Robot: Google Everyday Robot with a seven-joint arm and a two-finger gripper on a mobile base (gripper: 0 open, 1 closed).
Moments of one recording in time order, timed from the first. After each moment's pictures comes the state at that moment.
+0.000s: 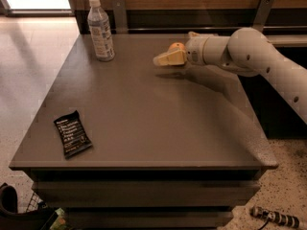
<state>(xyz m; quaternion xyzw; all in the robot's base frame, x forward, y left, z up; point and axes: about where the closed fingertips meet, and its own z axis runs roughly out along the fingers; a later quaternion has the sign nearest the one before) 0.768 -0.082 0.867 -0.34 0.73 0.20 0.56</state>
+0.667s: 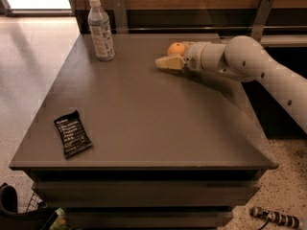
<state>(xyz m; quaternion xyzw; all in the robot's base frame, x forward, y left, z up) 0.774 -0.079 0.835 -0.34 0.73 0.21 0.55</state>
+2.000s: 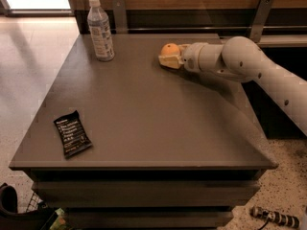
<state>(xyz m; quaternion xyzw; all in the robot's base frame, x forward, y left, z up) 0.774 -0.070 0.832 -0.34 0.73 0.22 0.55</state>
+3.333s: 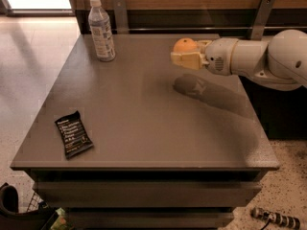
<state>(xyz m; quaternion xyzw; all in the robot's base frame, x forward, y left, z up) 0.653 -0.095 0.916 -0.34 0.70 0.29 0.55</state>
